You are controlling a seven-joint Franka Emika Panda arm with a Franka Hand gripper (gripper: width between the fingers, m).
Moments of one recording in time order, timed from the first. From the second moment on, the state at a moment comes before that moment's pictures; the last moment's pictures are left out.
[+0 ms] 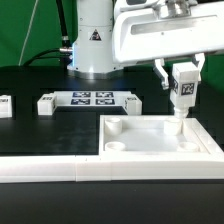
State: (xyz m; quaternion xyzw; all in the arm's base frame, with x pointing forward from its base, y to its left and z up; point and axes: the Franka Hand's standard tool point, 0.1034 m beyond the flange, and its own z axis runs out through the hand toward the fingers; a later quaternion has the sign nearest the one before) arm 0.591 0.112 0.106 -0.97 -0.05 -0.24 0.05
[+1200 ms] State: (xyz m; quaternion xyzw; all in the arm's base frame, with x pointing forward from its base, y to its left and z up) arm 0.626 0.113 0.086 -0.96 -0.06 -0.26 0.05
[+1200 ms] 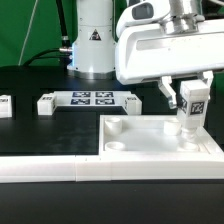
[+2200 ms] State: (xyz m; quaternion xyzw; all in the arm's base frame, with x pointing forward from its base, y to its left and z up) arm 0.625 0.114 0.071 -0.96 -0.06 -0.28 0.04
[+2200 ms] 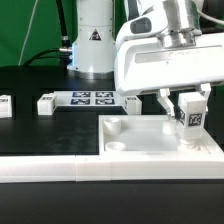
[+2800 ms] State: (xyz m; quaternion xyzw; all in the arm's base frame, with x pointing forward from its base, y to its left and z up) arm 0.623 0.113 0.062 -0.95 -0.06 -0.29 0.04
